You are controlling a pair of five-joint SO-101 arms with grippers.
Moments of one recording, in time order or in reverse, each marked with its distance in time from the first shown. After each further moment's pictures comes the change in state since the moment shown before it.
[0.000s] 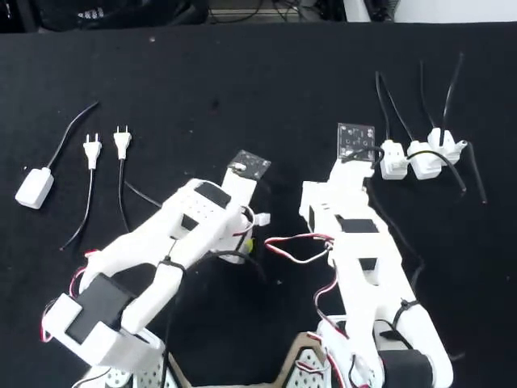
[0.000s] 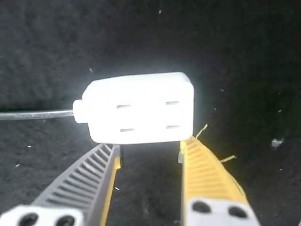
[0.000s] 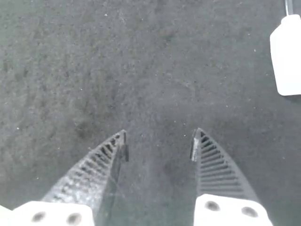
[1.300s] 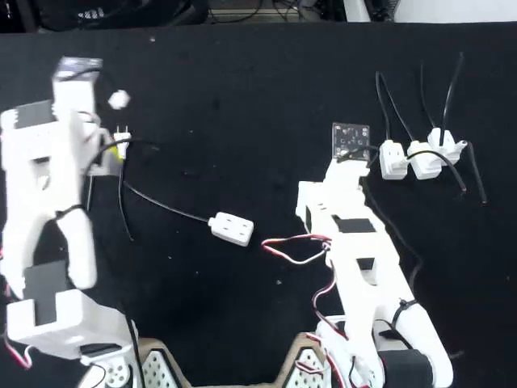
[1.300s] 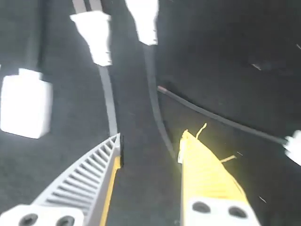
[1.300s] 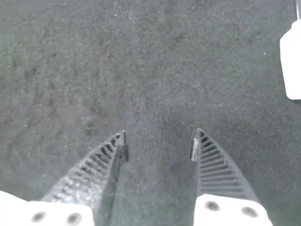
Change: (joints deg) left arm -46.9 3.0 -36.5 22.5 -22.0; right arm -1.3 0.0 -0.2 0.0 0.0
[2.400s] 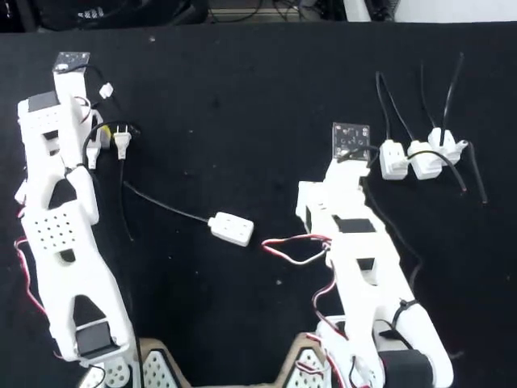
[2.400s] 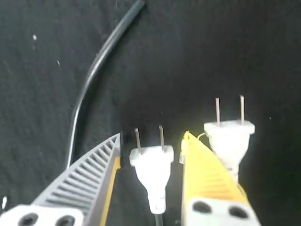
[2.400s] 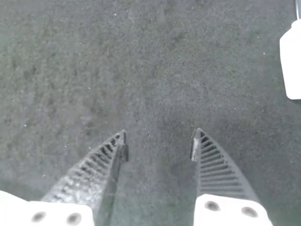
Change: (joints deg) left arm -3.9 53.8 -48.4 -9.9 -2.4; right arm -0.1 0.0 0.0 0.0 0.0
